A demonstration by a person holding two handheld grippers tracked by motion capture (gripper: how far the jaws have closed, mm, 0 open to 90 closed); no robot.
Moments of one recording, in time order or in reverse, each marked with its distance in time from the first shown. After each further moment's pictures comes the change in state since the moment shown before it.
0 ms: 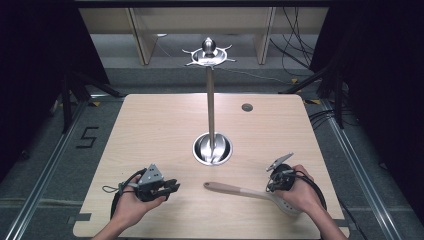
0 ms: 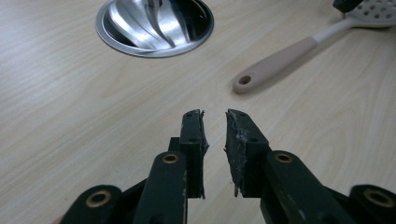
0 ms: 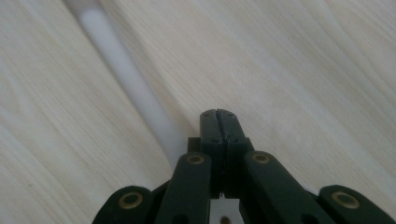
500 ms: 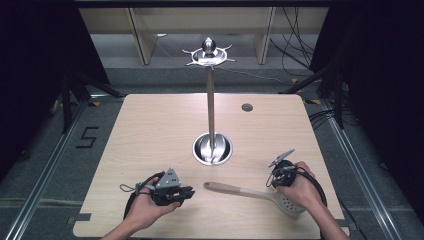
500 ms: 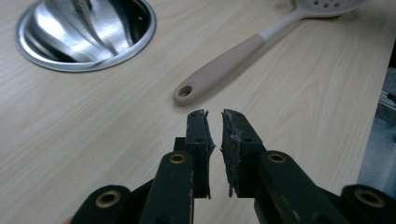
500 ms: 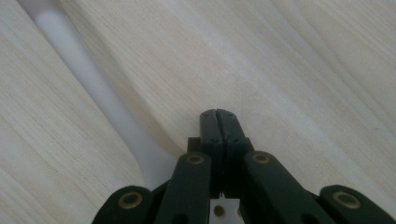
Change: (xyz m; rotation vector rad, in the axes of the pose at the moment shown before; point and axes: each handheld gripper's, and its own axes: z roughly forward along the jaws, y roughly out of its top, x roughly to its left) left arm -0.031 0.020 0.024 0.045 -0.116 0.054; right arm -0.010 0.003 -0.002 -0.001 -0.040 0.051
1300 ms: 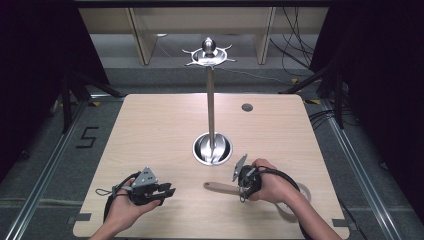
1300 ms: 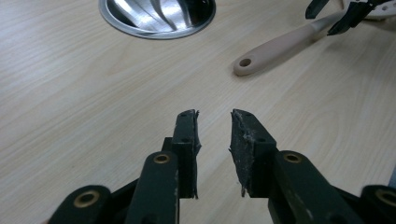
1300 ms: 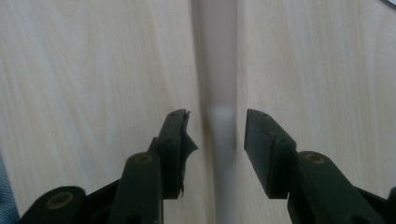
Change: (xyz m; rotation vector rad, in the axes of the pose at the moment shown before) left arm 0.033 -0.035 -0.039 -0.038 0.113 -0.115; right arm 0.072 0.064 0.020 0.101 0.144 -0.574
